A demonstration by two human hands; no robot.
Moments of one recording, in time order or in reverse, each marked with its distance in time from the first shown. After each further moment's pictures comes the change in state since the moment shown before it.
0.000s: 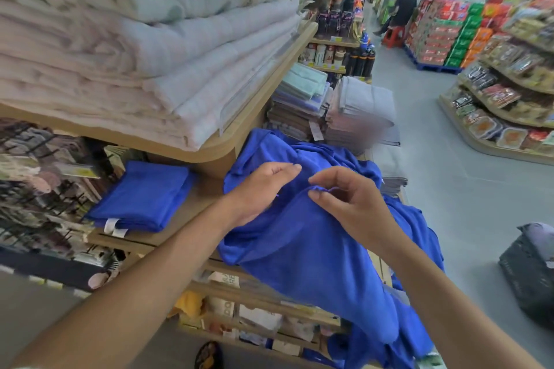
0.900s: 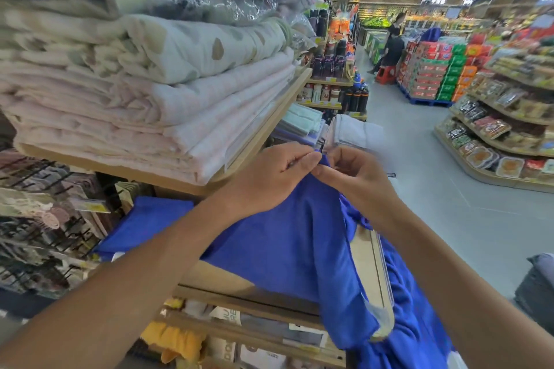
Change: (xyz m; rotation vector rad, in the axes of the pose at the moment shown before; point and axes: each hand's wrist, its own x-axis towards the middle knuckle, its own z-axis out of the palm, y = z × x) left_hand -0.028 0.120 -0.001 0.621 0.030 0.536; right_hand 0.040 -0.069 -0.026 0.203 0.004 -0.085
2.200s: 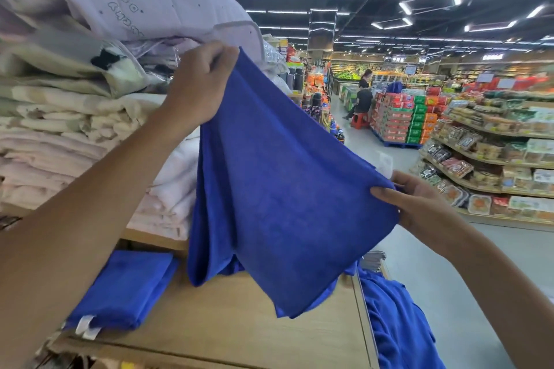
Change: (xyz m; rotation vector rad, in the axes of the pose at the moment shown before) left_hand 0.102 0.048 -0.155 0.277 0.617 0.138; right_hand -0.004 -0.043 -0.121 0.080 0.153 0.187
